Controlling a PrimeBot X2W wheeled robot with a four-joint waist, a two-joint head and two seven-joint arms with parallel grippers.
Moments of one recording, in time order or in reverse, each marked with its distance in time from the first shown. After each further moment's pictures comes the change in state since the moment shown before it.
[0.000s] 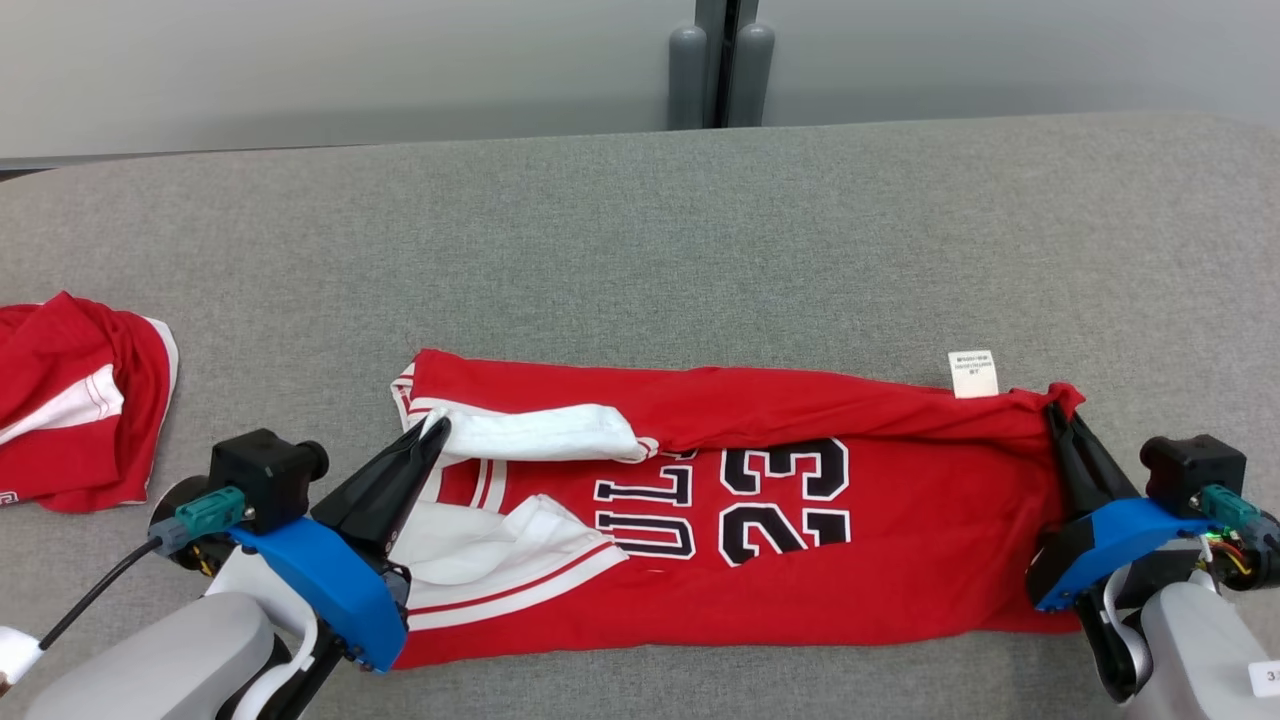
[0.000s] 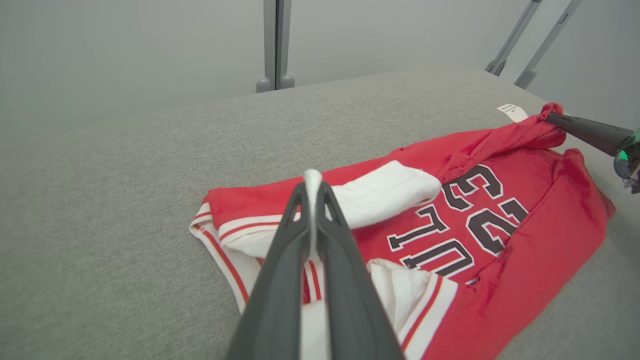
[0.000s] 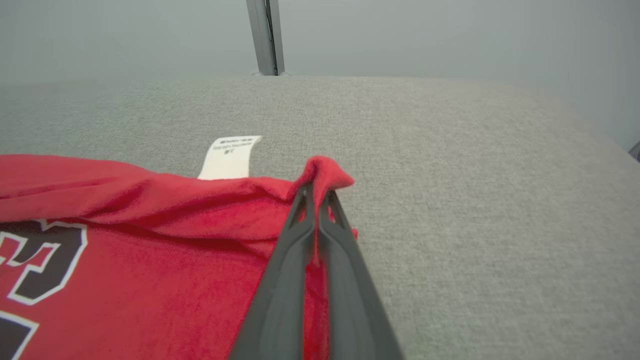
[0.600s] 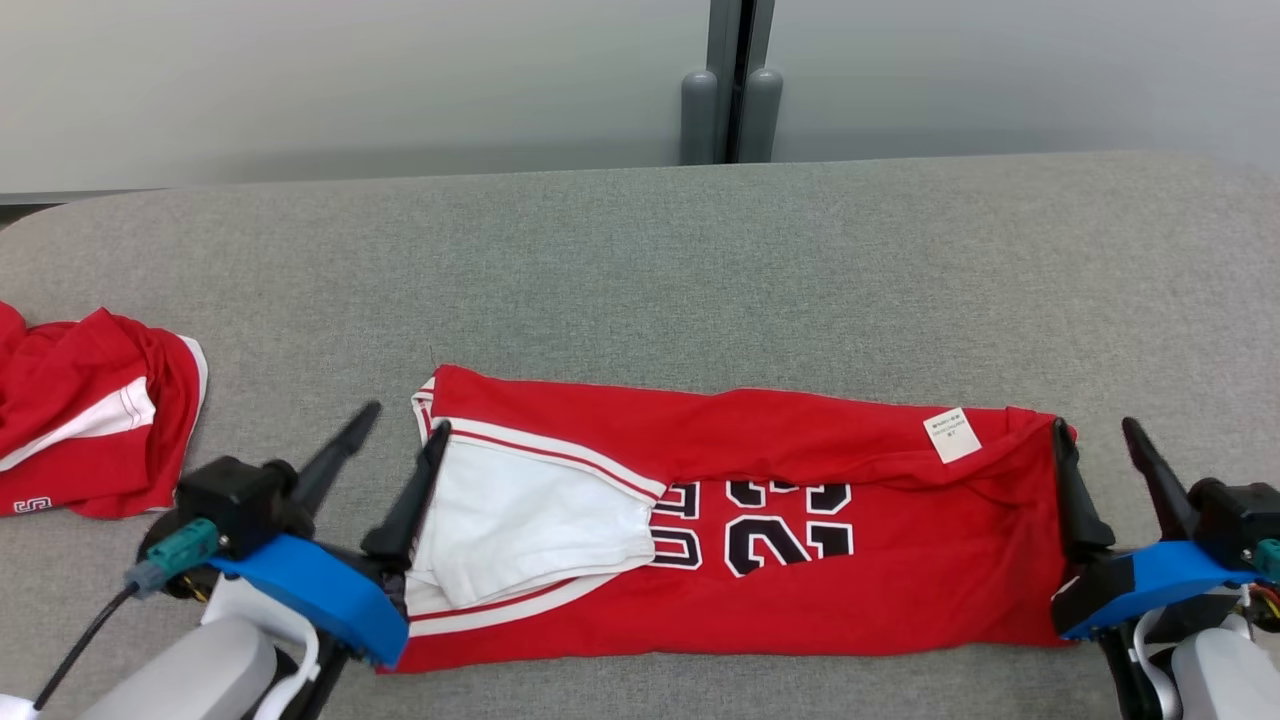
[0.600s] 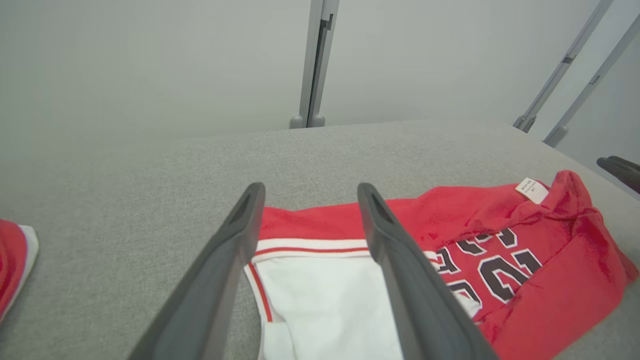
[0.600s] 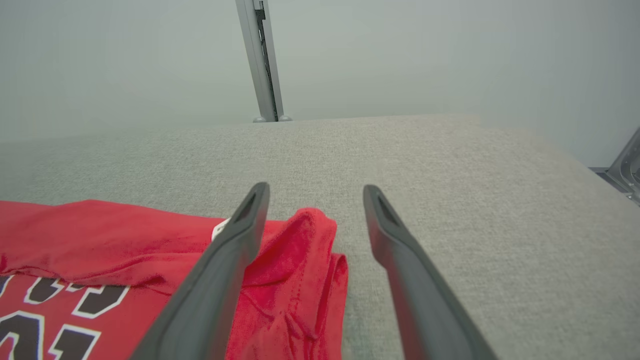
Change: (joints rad) left arm 0.207 -0.077 0.267 -0.007 0.110 0.036 0.000; right arm 0.153 0.030 -0.083 -0.201 0.018 0.000 -0.008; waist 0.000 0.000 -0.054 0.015
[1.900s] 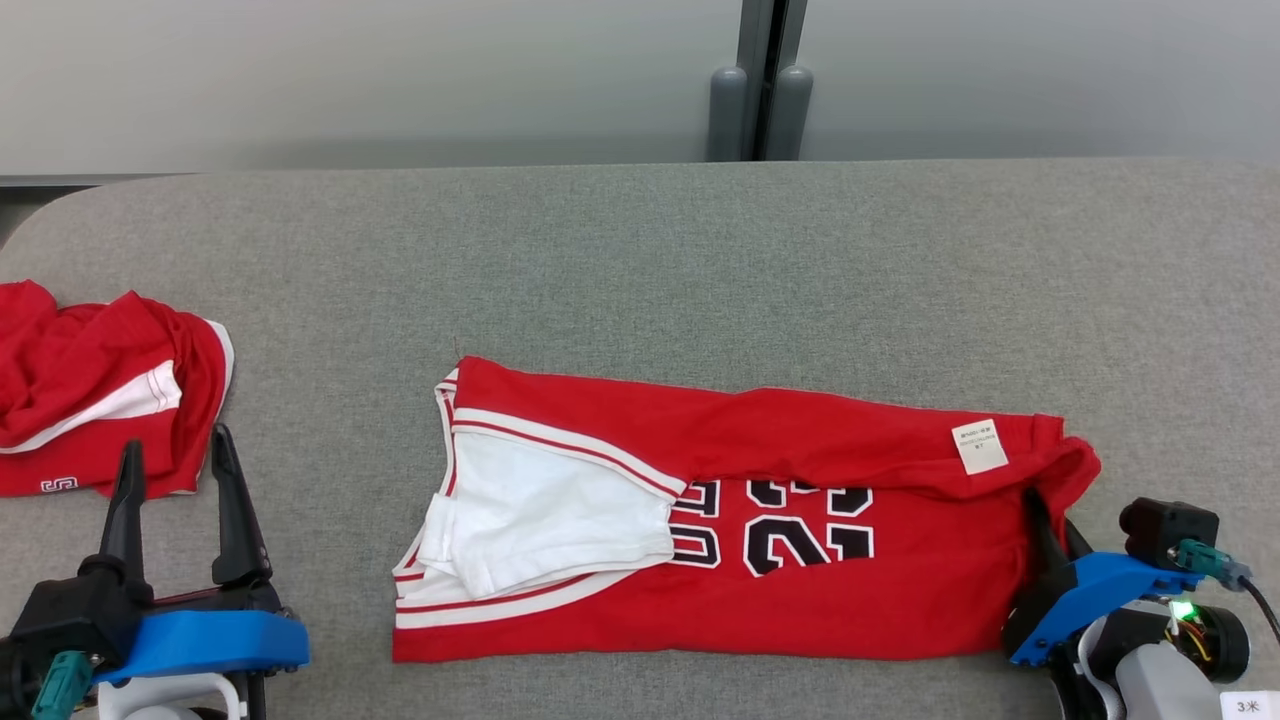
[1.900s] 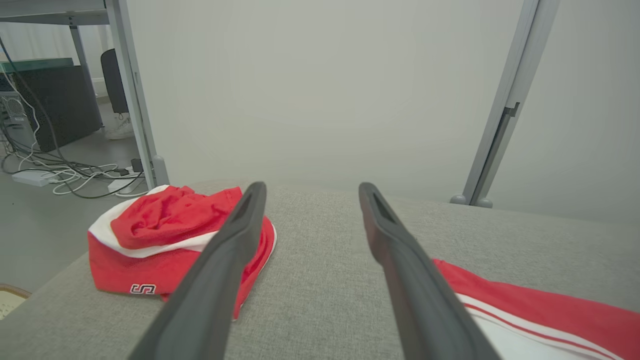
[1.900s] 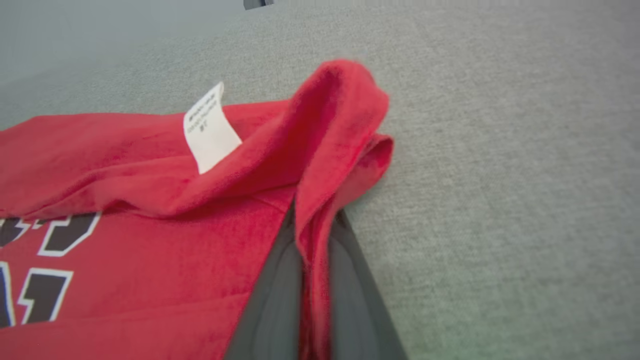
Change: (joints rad) left arm 0.377 -0.544 1.033 0.018 0.774 -0.153 0.000; right arm -0.102 0.066 -0.017 0.307 0.044 0.000 0.095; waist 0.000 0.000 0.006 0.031
